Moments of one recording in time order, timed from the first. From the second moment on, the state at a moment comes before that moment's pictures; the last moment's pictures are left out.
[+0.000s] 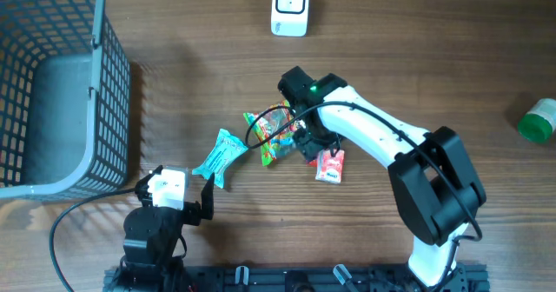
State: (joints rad) left arm -0.13 0.02 0.16 -0.59 0.03 0.02; right arm 0.61 1.98 1.39 -1.05 0.11 0.05
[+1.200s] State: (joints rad) left arm -0.13 0.02 0.16 -0.59 0.03 0.02; right arm 0.61 1.97 1.38 -1.34 -0.01 0.17
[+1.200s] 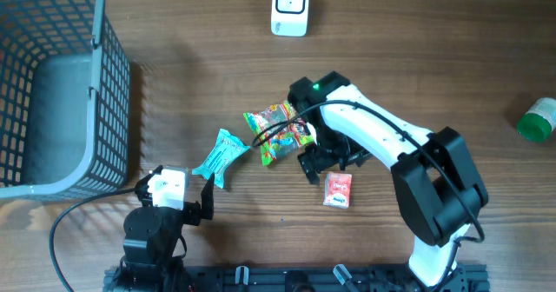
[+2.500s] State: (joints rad) left arm -0.13 0.02 0.16 -0.59 0.03 0.02; right arm 0.48 1.97 1.61 -1.54 -0.43 0.95
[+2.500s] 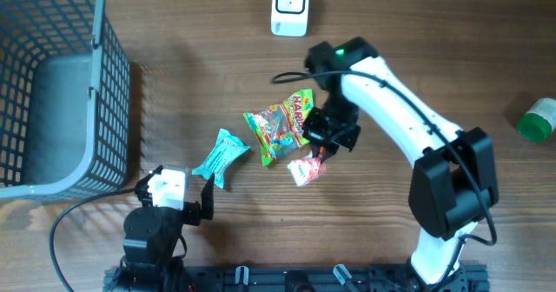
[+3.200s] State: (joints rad) left arm -0.13 0.02 0.16 -0.59 0.03 0.02; right arm 0.43 1.97 1.61 -1.31 -0.67 1.36
